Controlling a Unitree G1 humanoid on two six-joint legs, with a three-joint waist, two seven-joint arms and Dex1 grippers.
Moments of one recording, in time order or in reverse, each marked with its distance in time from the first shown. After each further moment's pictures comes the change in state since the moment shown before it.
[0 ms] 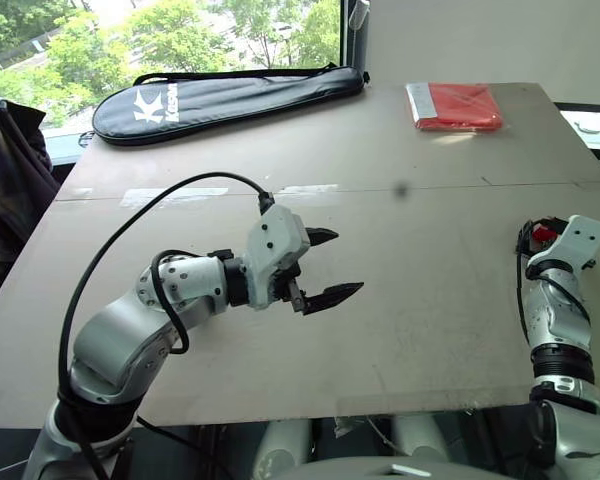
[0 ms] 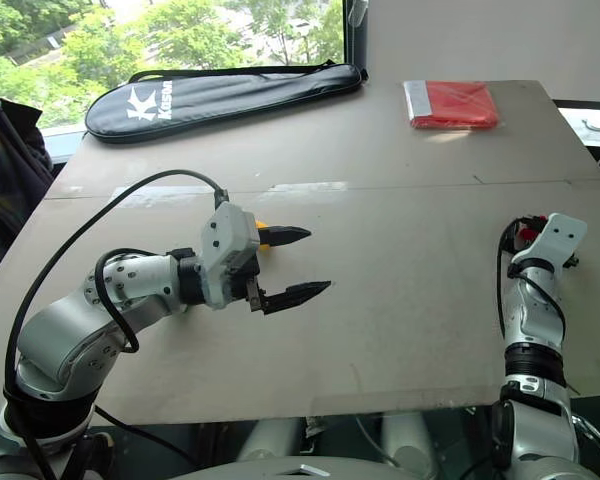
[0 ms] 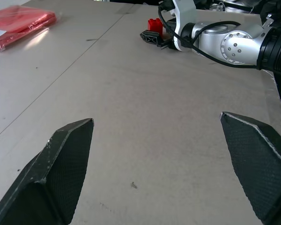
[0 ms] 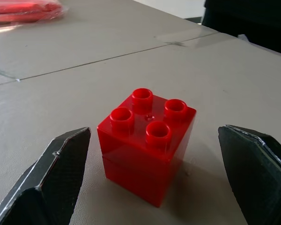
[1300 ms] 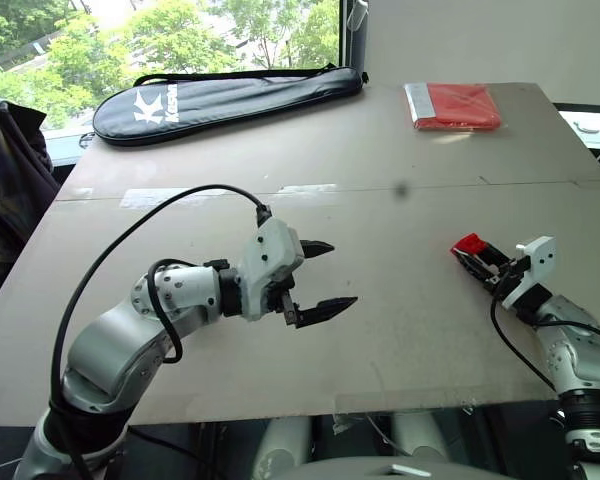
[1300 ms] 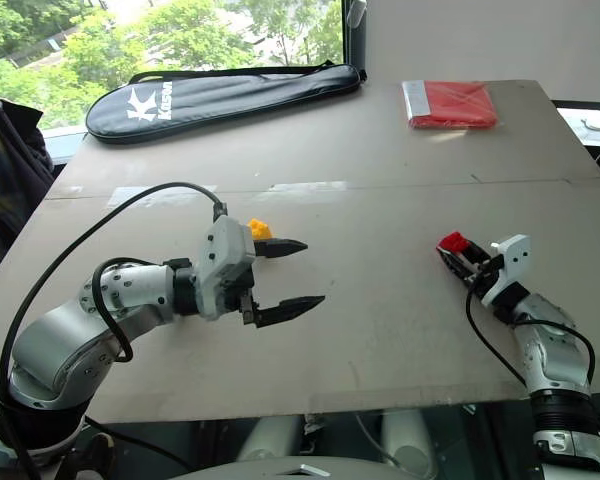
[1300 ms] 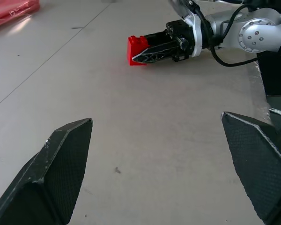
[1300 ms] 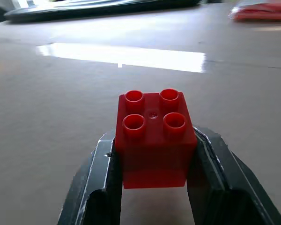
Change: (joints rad) left arm 0.104 0.050 0.012 0.004 0.004 -0.065 -0.089; right arm 0.315 -0.247 0.278 -0.294 0.284 0.002 1.142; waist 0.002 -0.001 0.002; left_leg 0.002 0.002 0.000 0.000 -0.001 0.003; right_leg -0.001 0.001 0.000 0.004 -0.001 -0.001
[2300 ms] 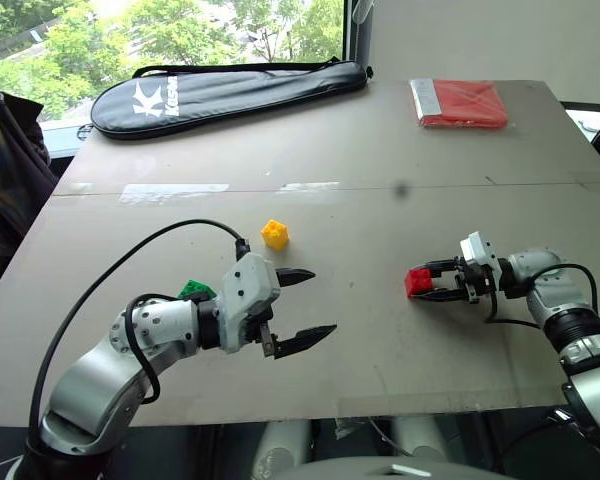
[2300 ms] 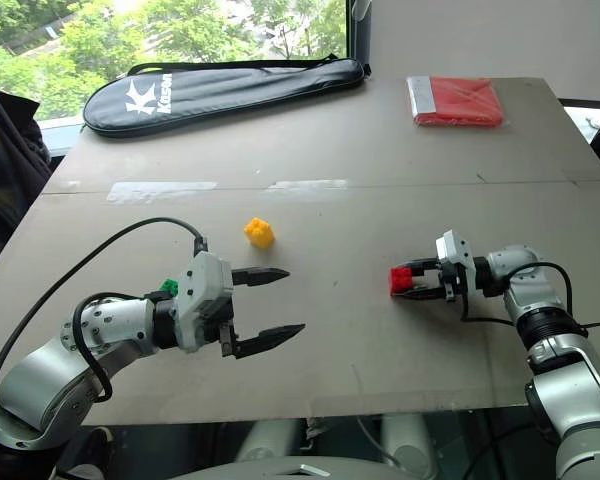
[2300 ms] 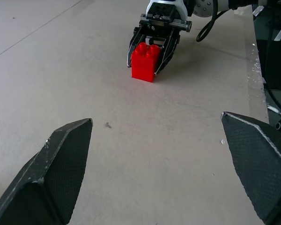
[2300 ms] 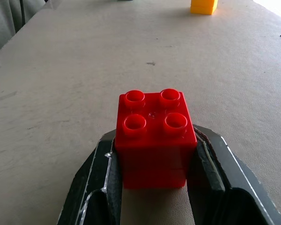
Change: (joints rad) left arm 0.221 0.028 0.064 -0.006 0.048 -0.145 -0.049; right arm -0.492 -0.110 0.474 0.573 0.037 -0.355 0.585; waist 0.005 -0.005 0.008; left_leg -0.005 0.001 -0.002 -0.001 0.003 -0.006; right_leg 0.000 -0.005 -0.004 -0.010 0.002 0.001
